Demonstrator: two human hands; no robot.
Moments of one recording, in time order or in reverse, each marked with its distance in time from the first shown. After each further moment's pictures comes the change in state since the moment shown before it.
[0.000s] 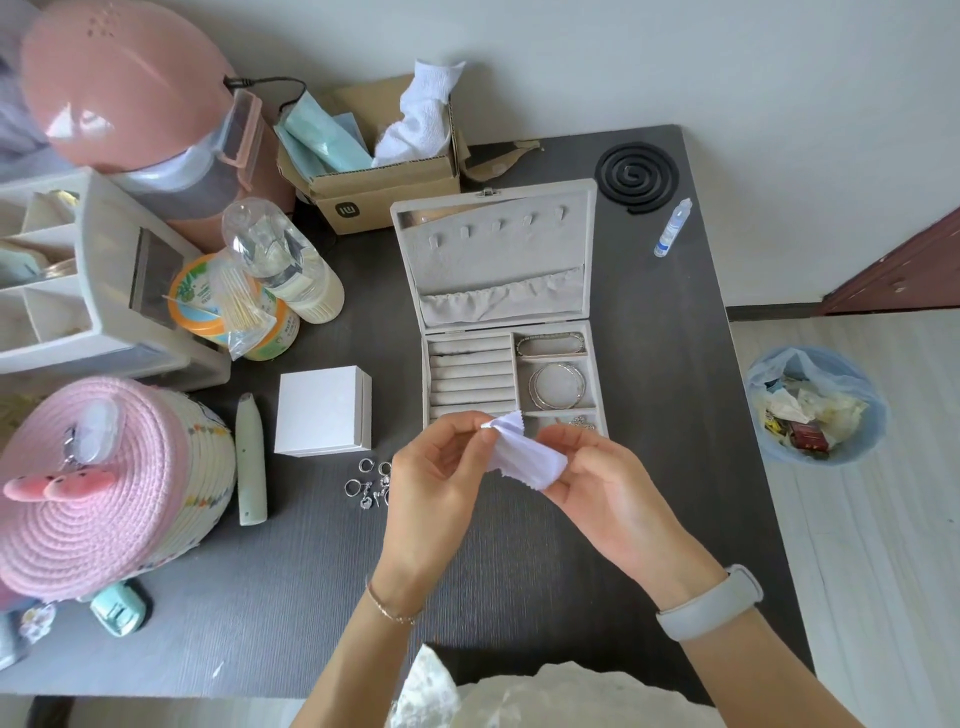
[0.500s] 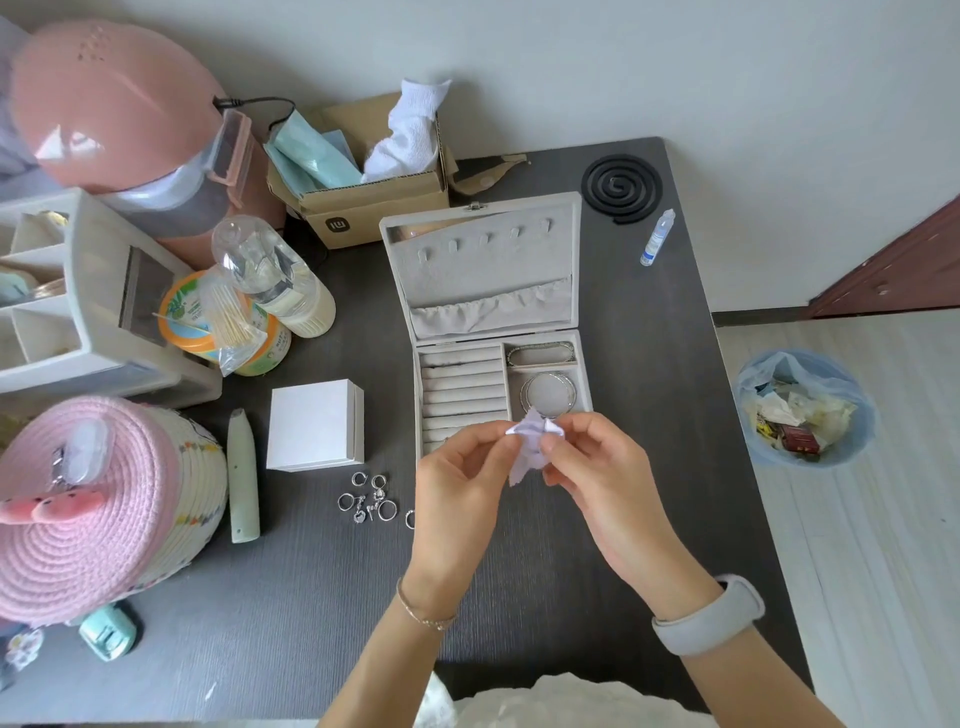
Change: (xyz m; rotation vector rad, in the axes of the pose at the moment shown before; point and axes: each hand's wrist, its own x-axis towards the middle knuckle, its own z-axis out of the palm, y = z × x) left_hand 0.002 -0.001 0.022 -0.079 0.000 -0.089; right_hand -0.011 -0.005 0.012 -0.431 0.179 -0.367
